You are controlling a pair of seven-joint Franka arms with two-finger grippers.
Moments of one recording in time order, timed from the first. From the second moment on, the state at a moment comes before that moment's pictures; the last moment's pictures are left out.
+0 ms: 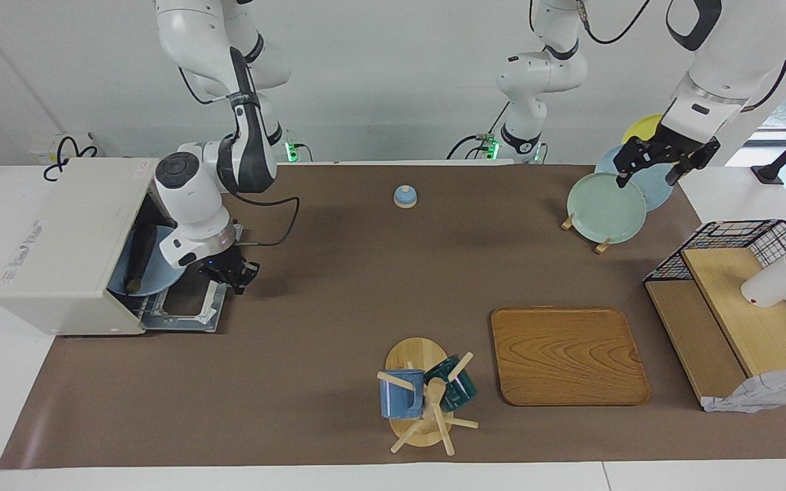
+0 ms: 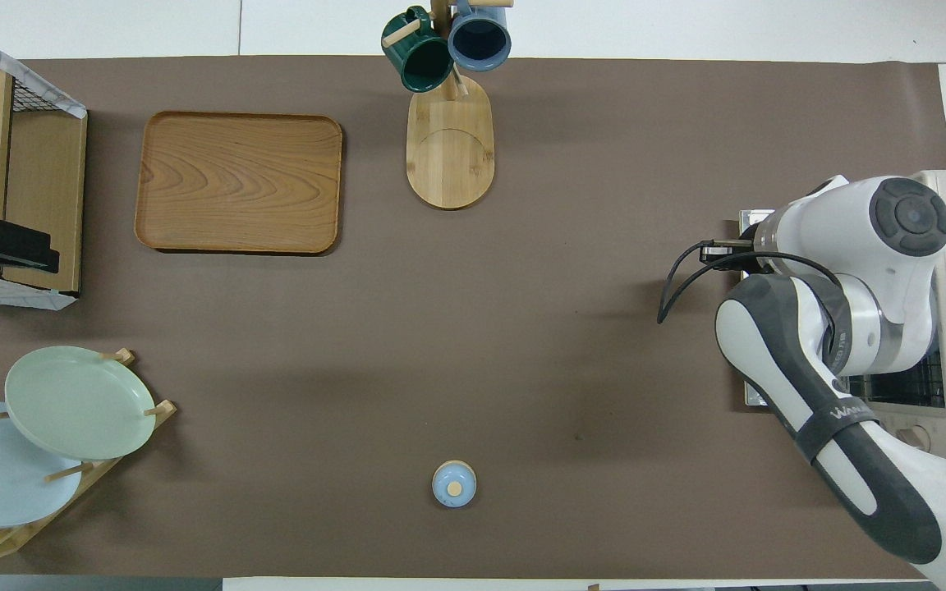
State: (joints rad) left arm 0.04 -0.04 -0.09 -1.61 0.01 1.55 0.00; right arm 0.23 0.17 -0.16 -2.07 0.06 2.29 0.16
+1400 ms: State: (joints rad) left arm 0.04 -0.04 -0.09 -1.61 0.01 1.55 0.00; right arm 0.12 0.09 -0.19 -2.13 -0.20 2.12 0.13
